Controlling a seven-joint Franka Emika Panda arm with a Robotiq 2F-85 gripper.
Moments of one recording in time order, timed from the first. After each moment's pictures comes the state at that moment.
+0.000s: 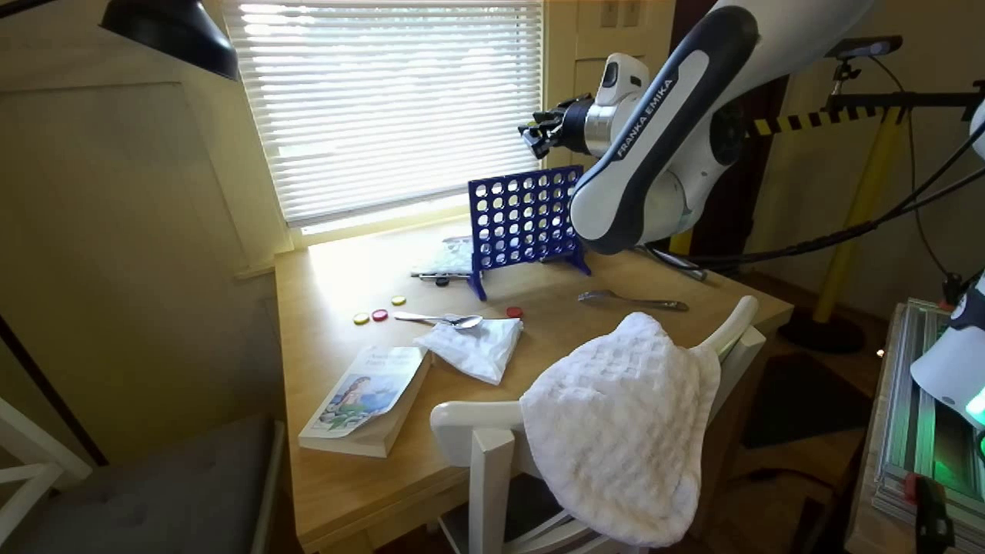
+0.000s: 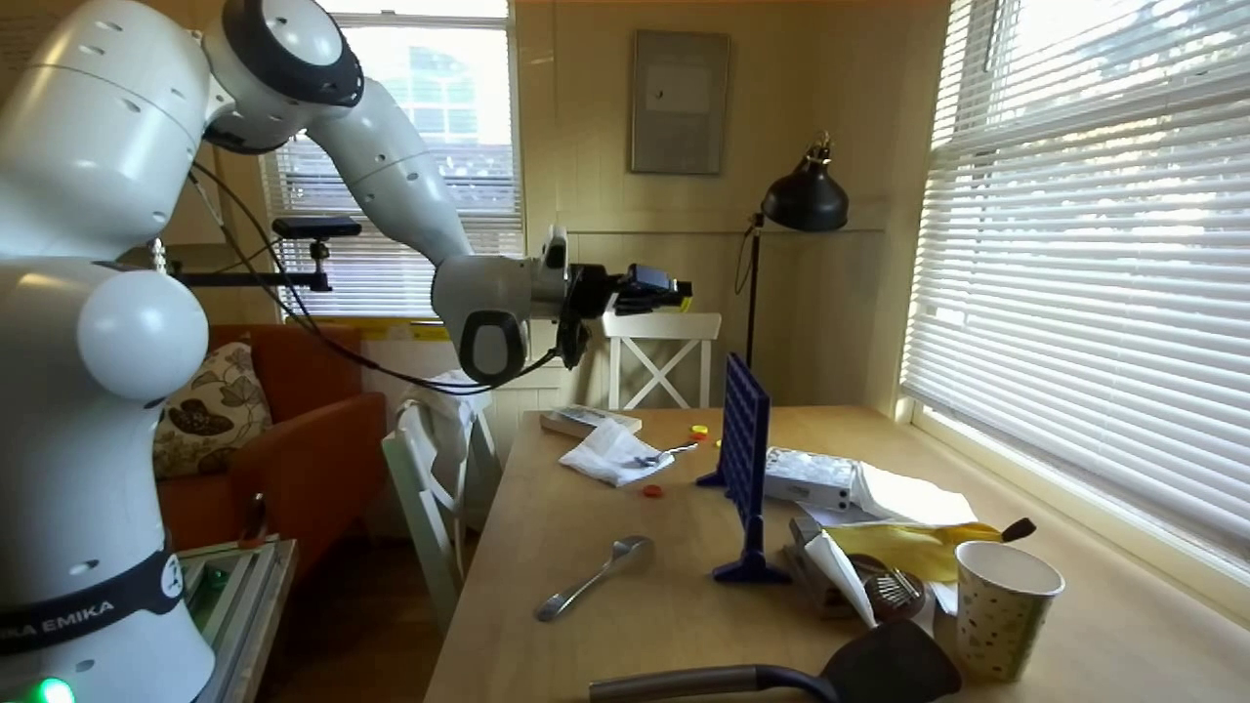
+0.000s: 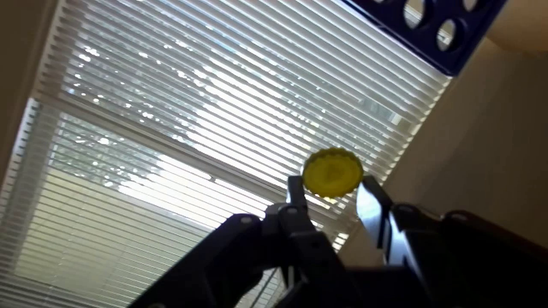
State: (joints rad) arm 1.09 0.56 -0.59 -2.29 0.88 4.22 -0.57
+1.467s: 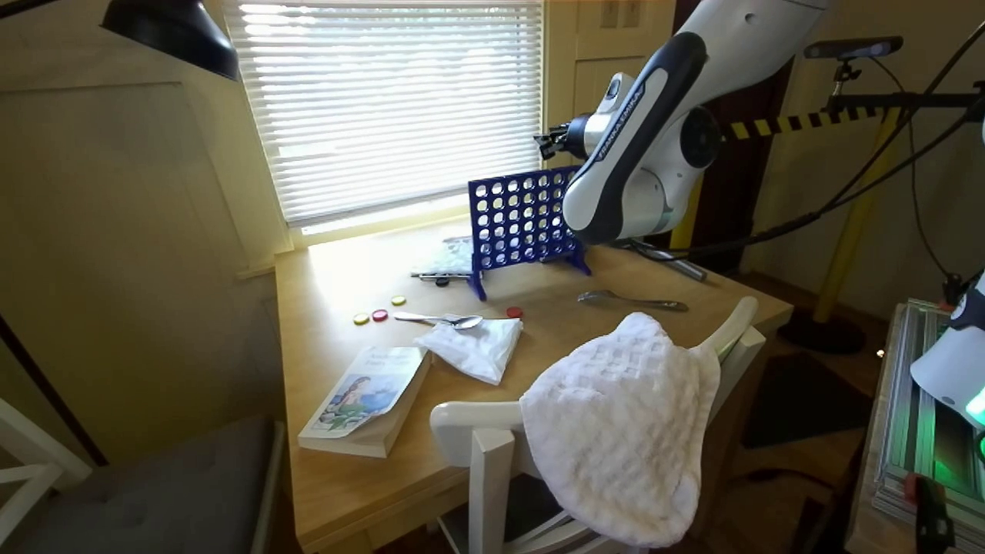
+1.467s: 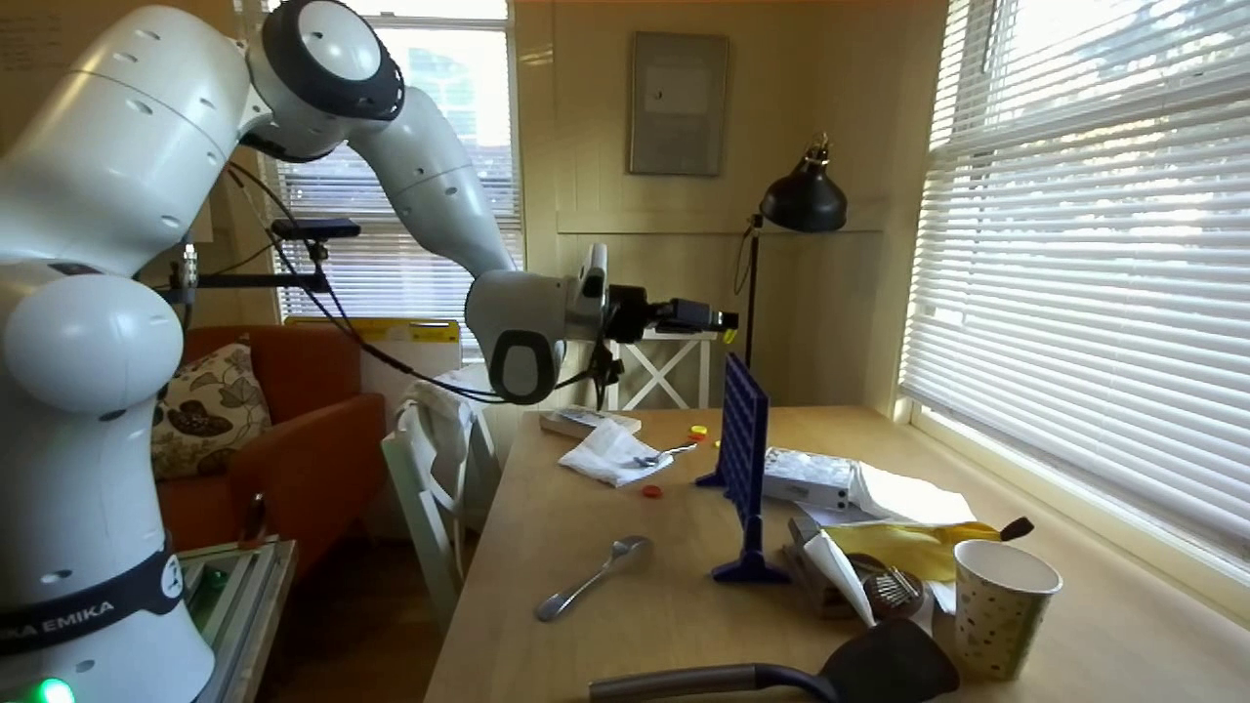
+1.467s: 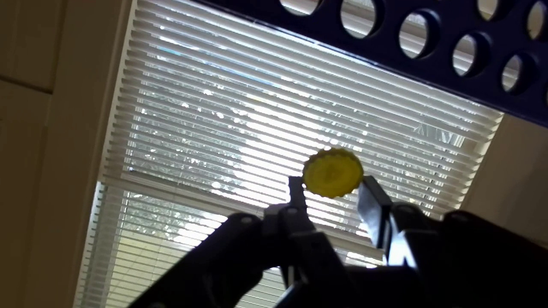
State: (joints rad) arm 0.81 0.59 -0.44 -2.23 0.84 4.22 -0.40
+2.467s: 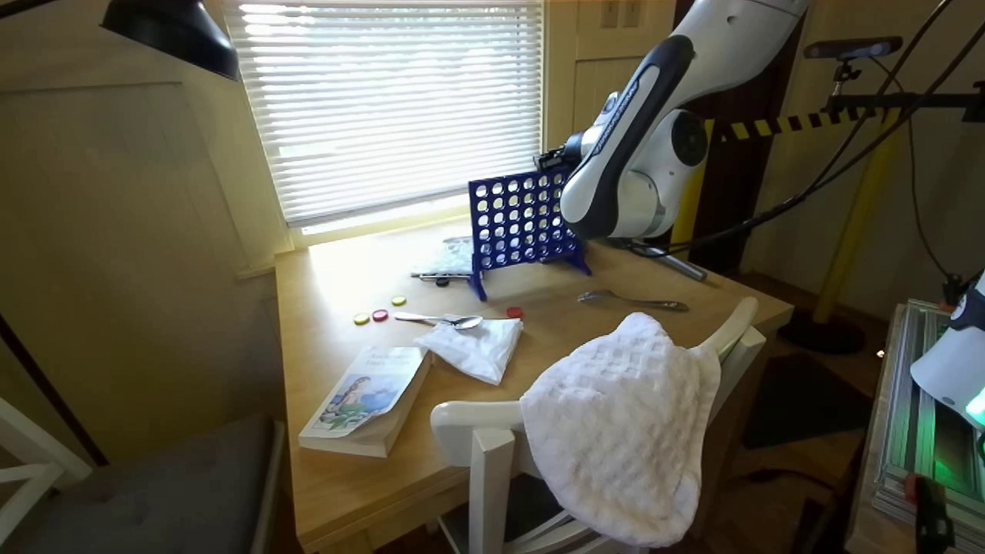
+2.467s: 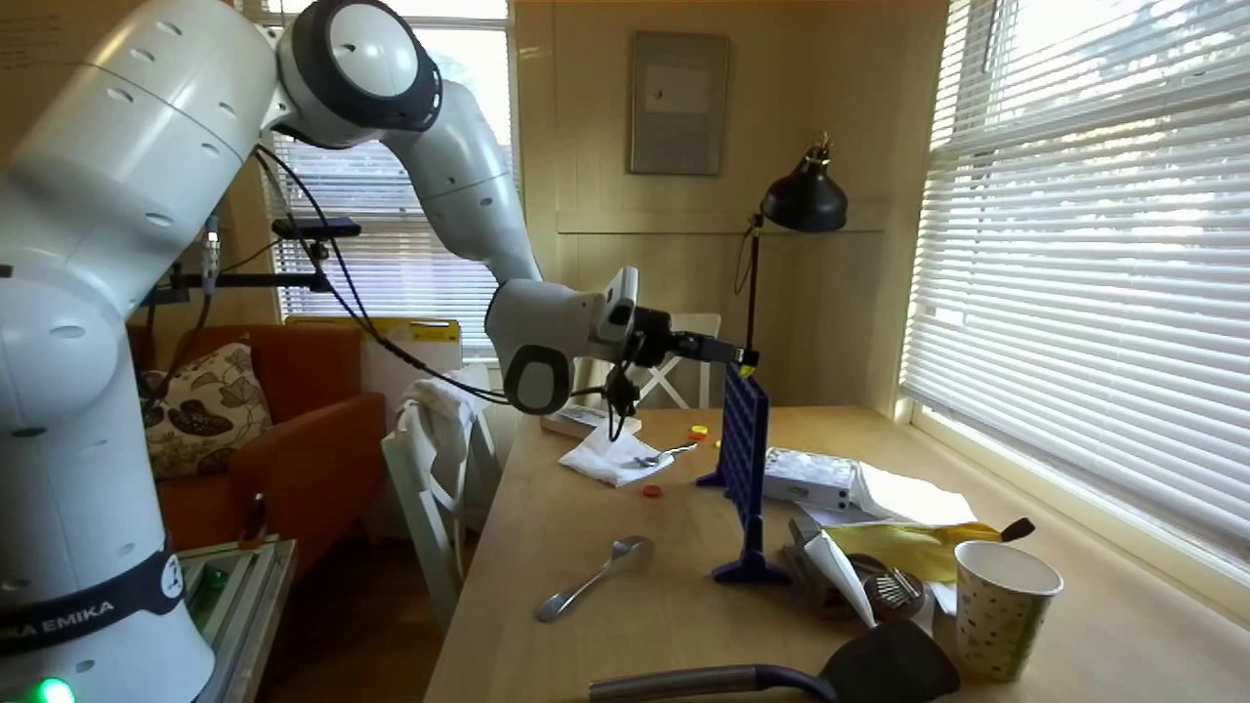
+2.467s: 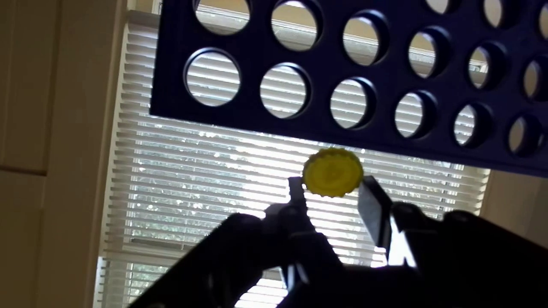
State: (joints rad) arm 0.42 0.59 -0.08 -2.19 0.74 4.22 -0.39
